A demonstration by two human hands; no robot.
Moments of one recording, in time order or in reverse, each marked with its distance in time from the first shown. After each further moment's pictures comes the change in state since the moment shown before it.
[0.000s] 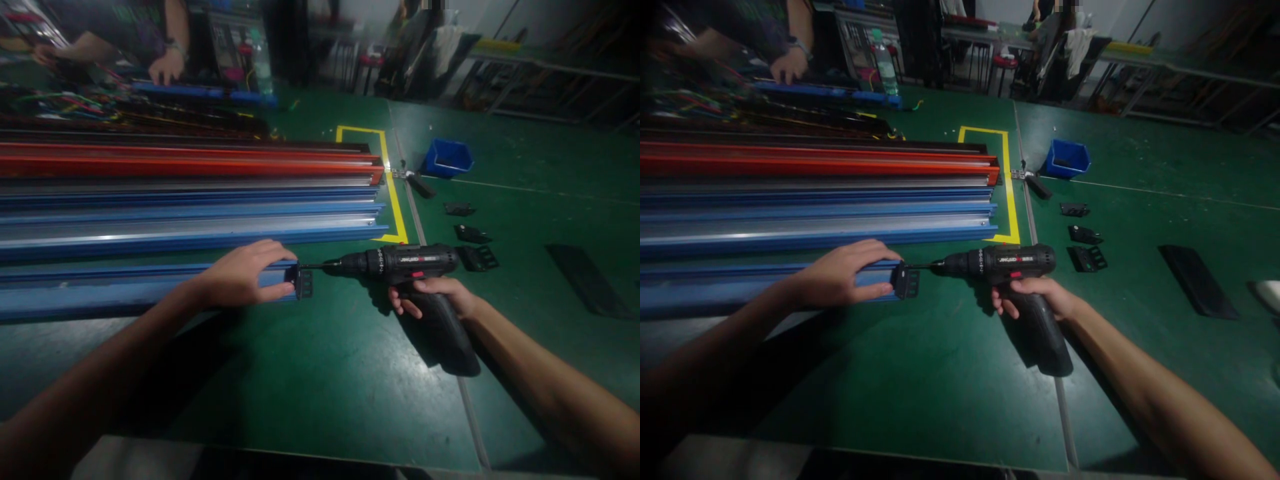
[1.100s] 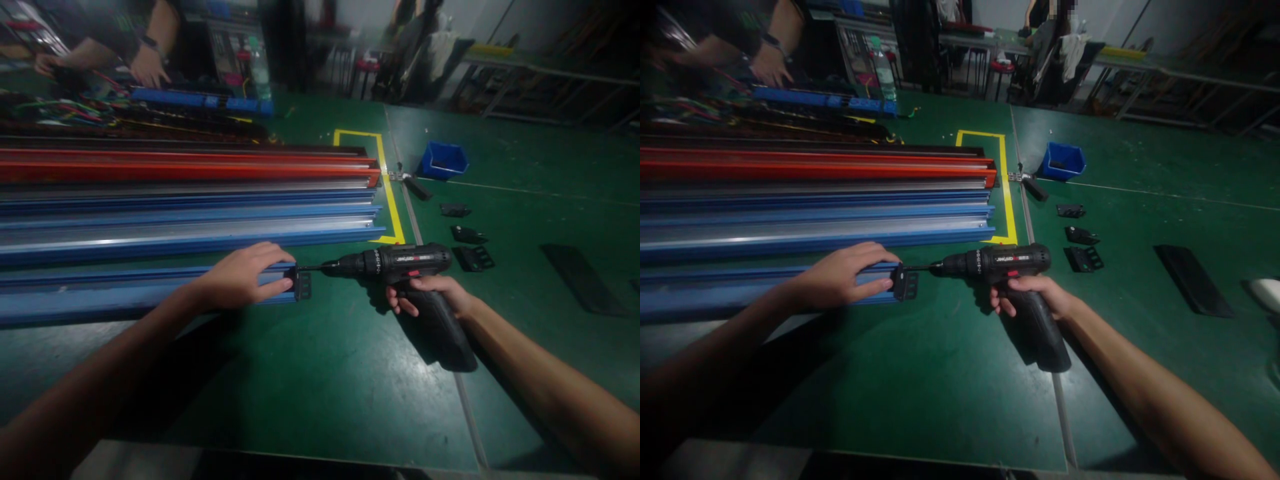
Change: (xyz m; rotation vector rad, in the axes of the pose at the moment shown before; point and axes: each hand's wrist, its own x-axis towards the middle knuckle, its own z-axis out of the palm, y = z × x) left_hand 0.002 0.002 0.001 -0.012 0.025 -0.019; right_hand 0.002 0.000 -0.003 0.037 0.004 0.001
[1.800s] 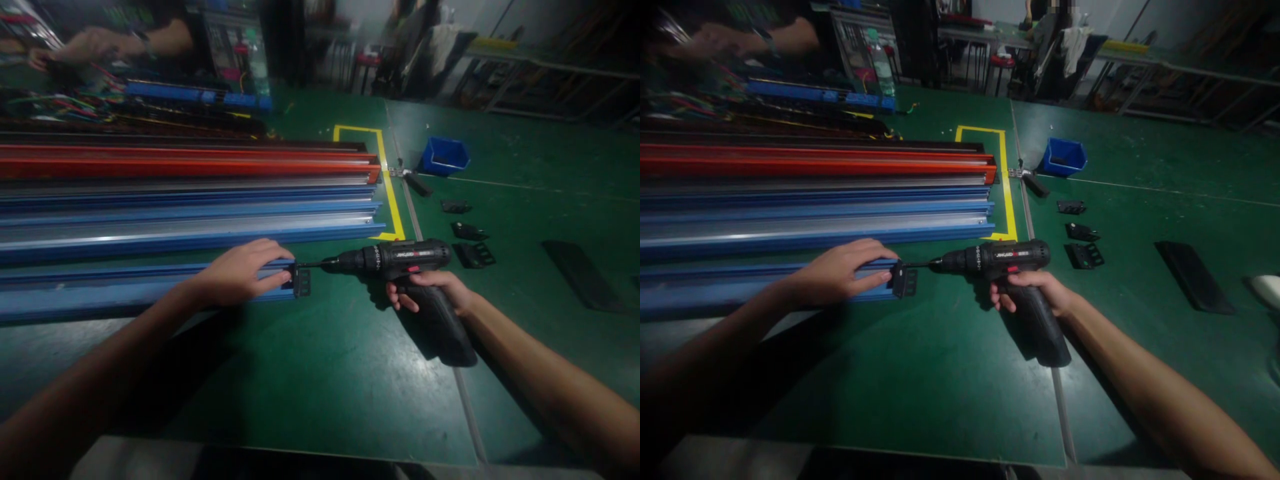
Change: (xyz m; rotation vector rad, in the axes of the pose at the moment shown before) left_hand 0.001 0.001 -0.001 0.016 -0.006 -0.011; right_hand -0.001 -0.002 0.003 0.031 0.024 0.017
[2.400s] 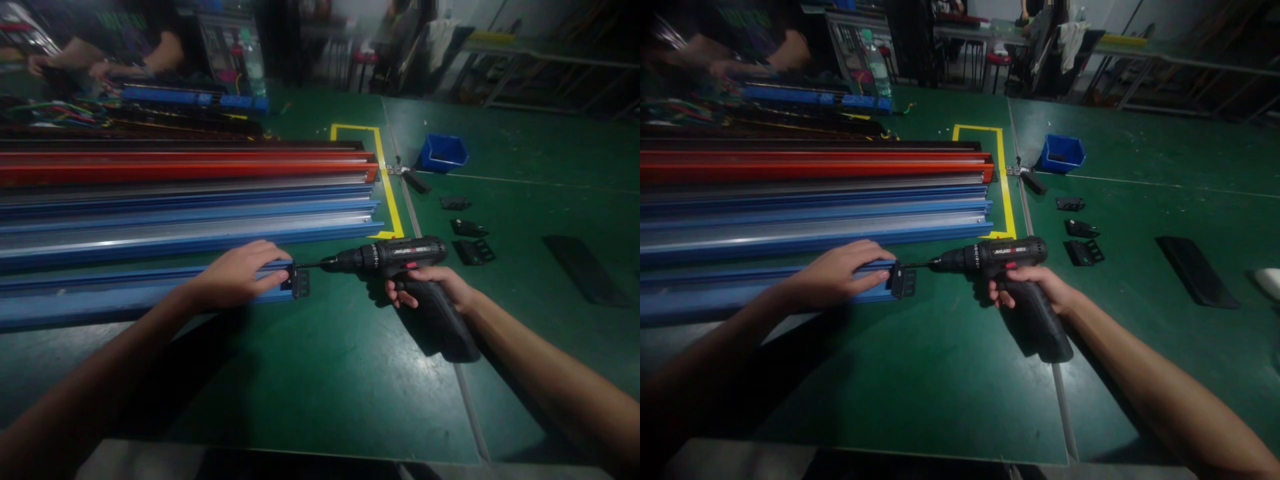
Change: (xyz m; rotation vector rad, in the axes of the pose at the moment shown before) left_hand 0.000 -0.002 -0.001 0.010 -0.027 -0.052; right_hand 0.000 -0.001 -0.002 0.116 0.040 0.051
